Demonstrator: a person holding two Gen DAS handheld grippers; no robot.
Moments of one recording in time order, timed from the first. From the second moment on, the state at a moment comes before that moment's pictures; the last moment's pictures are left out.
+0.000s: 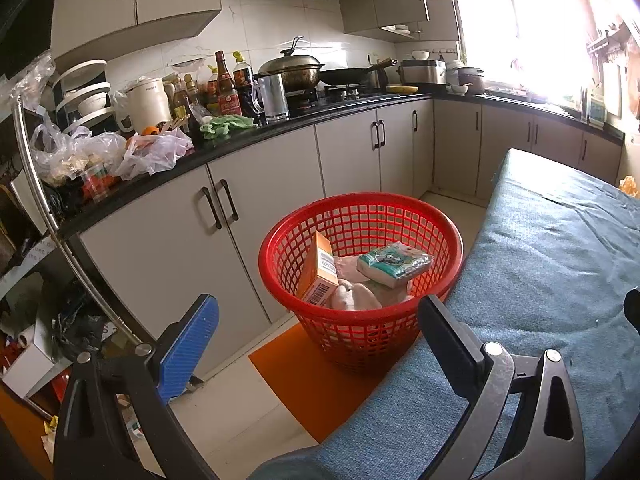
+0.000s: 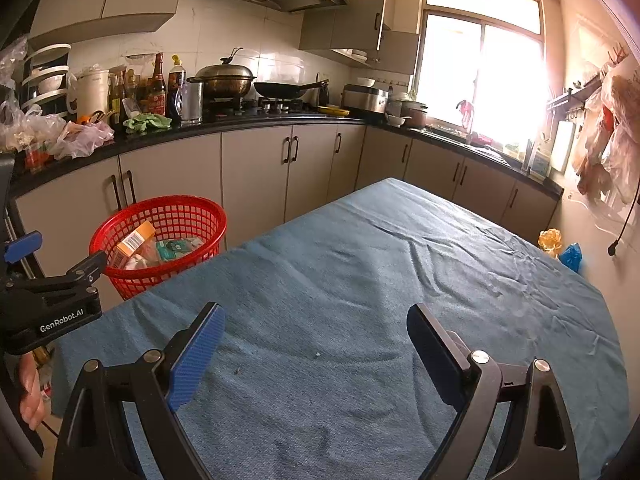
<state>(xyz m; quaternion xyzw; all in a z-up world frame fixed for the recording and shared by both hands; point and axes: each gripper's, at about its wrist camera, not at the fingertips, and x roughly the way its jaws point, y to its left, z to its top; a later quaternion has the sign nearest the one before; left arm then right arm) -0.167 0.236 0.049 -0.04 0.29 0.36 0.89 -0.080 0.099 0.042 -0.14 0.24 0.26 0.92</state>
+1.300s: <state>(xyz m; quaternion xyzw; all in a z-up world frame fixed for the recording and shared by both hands) -0.168 0.236 0.049 -0.04 0.29 0.36 0.89 -0.080 0.100 0.037 -0.16 0.24 0.26 0.92</state>
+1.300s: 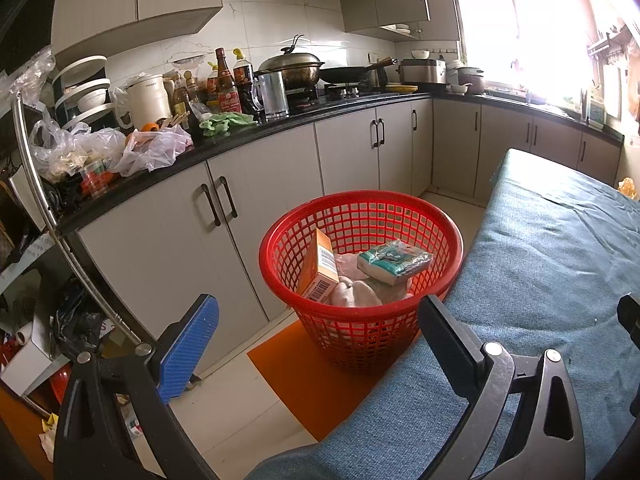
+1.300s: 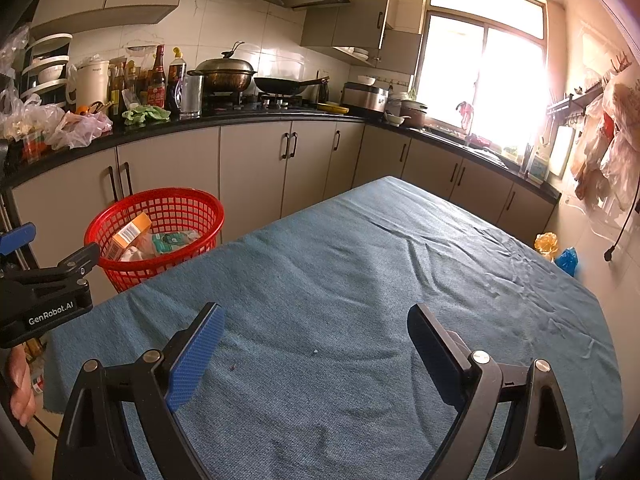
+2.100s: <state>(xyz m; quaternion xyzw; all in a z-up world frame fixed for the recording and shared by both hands) -0.169 0.236 0.047 -0.04 0.29 0.36 0.89 -0.079 0.098 0.036 -0.16 0.24 0.26 0.92</state>
